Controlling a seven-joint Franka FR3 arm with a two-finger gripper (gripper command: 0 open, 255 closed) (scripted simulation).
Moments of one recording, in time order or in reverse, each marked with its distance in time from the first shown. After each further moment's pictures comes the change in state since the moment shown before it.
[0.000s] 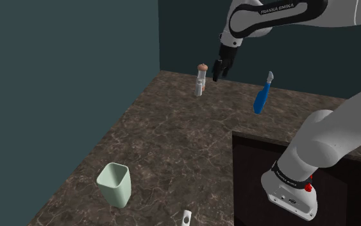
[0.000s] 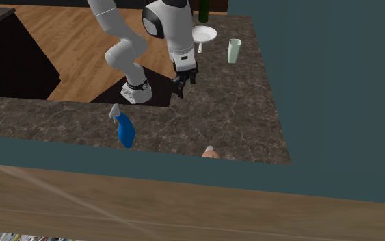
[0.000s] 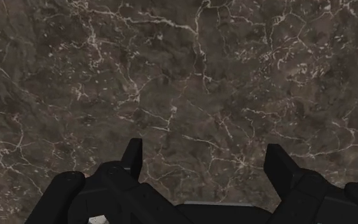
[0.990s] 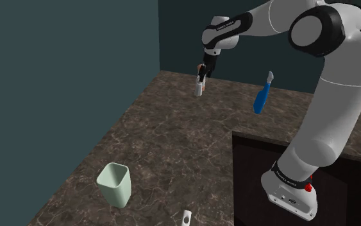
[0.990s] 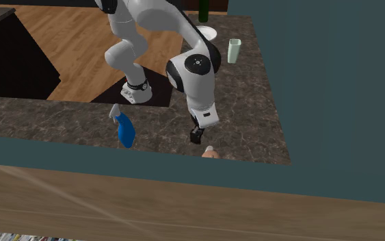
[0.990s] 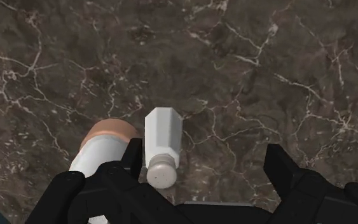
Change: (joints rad) arm -0.046 0.567 -0.100 0.391 0.158 0.167 -0.310
